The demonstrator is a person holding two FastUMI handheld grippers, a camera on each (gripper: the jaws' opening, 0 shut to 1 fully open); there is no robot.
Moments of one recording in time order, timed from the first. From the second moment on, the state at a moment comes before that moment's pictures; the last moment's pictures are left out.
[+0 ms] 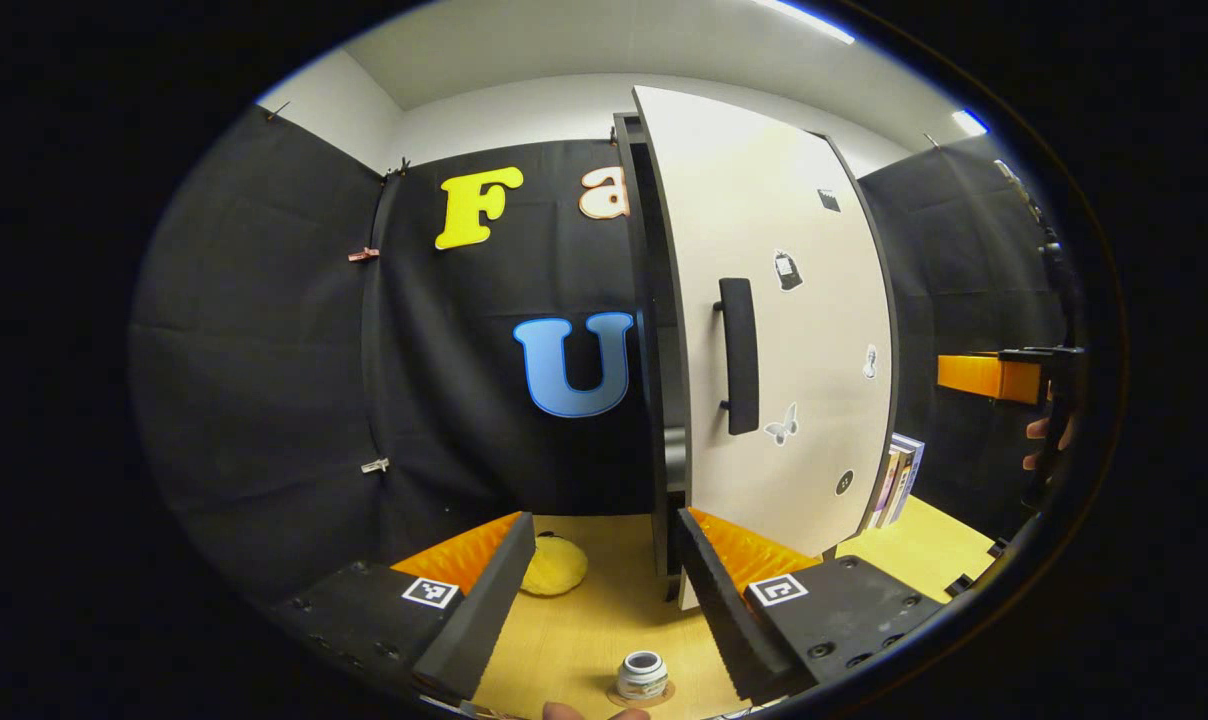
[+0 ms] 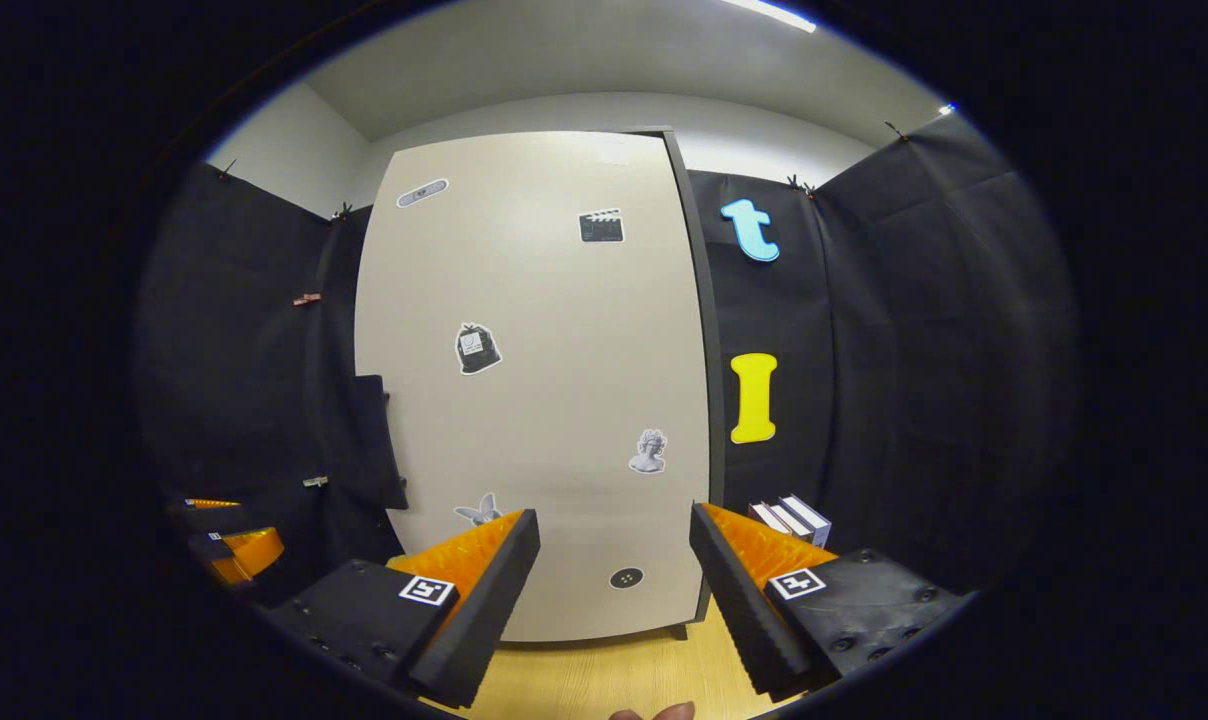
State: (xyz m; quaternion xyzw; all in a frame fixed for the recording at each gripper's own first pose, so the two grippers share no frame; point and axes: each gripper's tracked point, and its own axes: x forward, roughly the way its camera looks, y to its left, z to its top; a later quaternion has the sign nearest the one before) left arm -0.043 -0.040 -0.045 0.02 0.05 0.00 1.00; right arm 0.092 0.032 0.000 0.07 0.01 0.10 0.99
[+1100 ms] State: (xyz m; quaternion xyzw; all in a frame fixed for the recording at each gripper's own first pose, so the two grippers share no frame) left arm -0.033 -0.040 -0.062 0.00 0.07 -0.04 1.00; right arm 0.072 0.039 -0.009 0.07 0.01 0.06 1.00
